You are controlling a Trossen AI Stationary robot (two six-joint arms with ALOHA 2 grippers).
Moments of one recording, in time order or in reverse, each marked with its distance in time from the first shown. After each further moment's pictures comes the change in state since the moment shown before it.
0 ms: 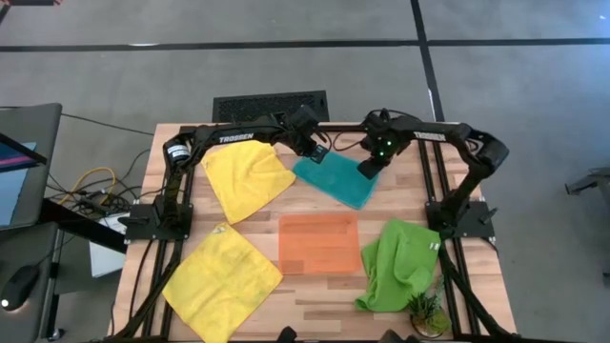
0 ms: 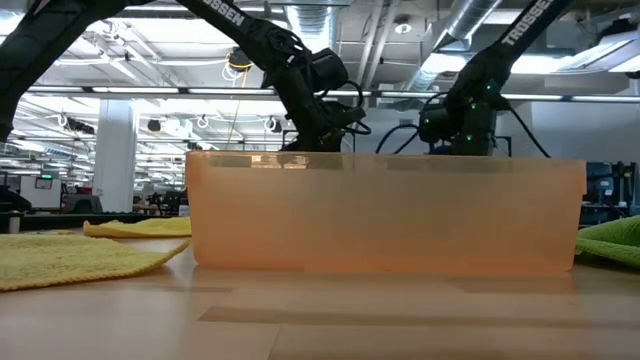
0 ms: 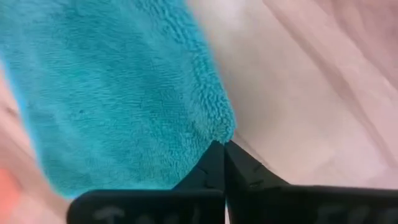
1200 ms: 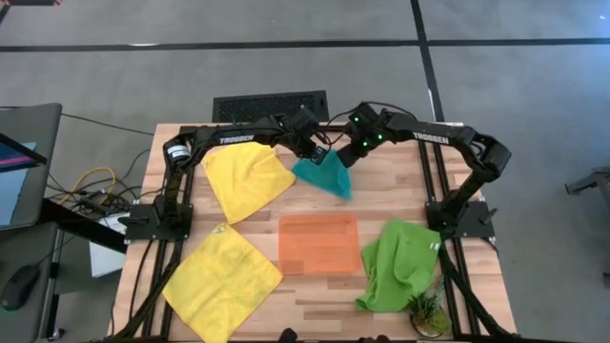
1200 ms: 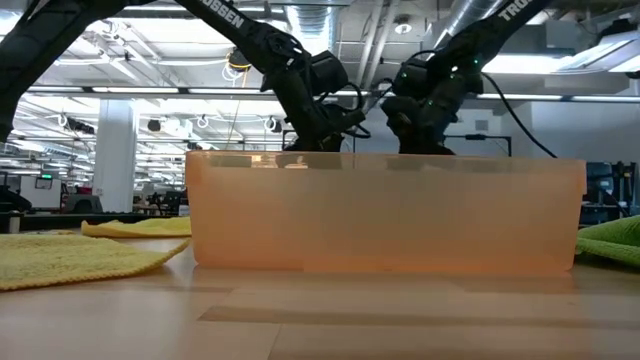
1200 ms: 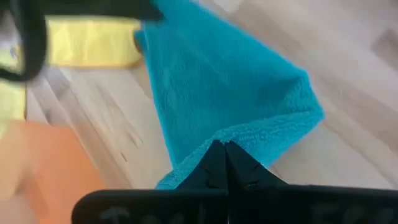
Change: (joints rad) left arm -0.006 -0.001 -0.029 0.031 -0.006 -0.008; right arm 0.116 -0.031 0.135 0.249 -0.128 0.234
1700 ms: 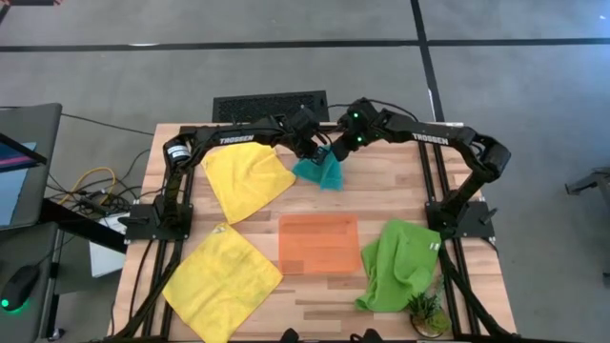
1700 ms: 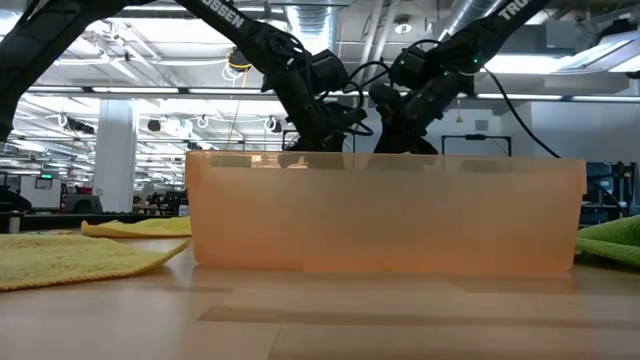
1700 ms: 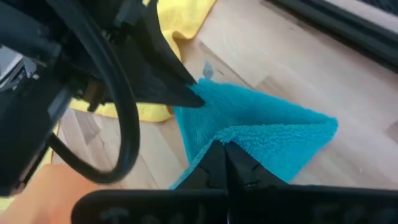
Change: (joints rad) left arm -0.002 0.000 0.000 0.018 0.020 0.008; right arm 0.011 0.000 0.000 0.211 -0.001 0.027
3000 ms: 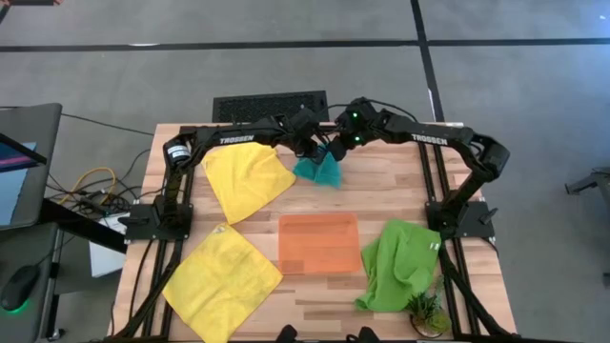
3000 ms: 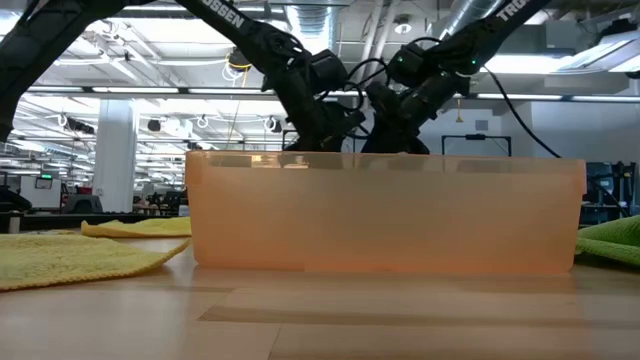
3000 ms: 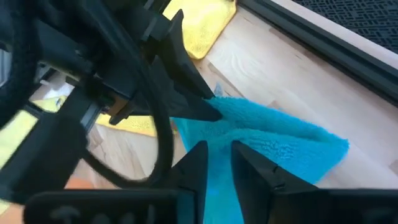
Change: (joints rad) left arm 0.003 0.000 0.000 0.000 -0.059 0.039; right arm 0.015 0.015 -0.001 0.076 0.012 -0.035
